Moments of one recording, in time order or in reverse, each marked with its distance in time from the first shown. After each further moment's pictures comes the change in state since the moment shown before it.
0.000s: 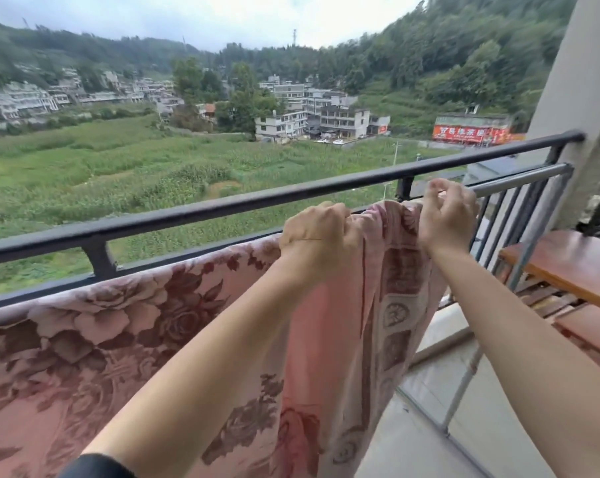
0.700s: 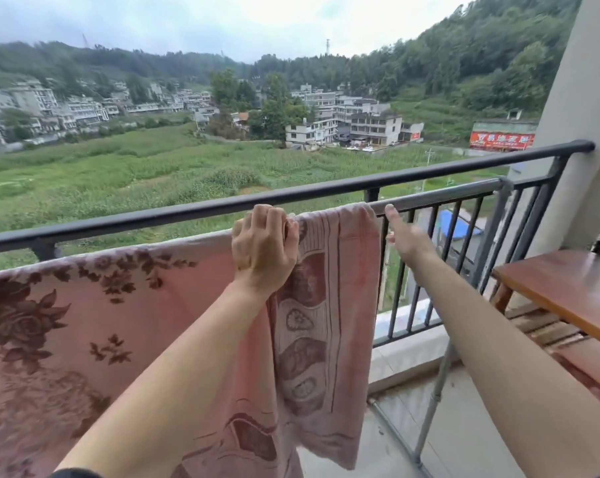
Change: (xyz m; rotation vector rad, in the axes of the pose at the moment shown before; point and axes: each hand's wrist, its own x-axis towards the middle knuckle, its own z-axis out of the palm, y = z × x) left_hand 0.042 0.114 0.115 0.110 0.441 -0.110; right_hand 0.119 0.149 -0.054 0.272 -0.622 0.366
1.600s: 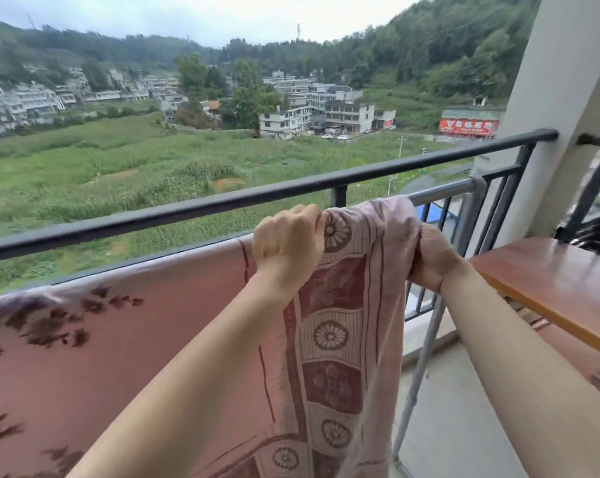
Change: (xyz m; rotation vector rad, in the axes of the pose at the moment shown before) left_hand 0.055 0.097 0.079 0.039 -0.225 0.092; right_hand 0.077 0.036 -0.068 0.727 -0.433 0.102
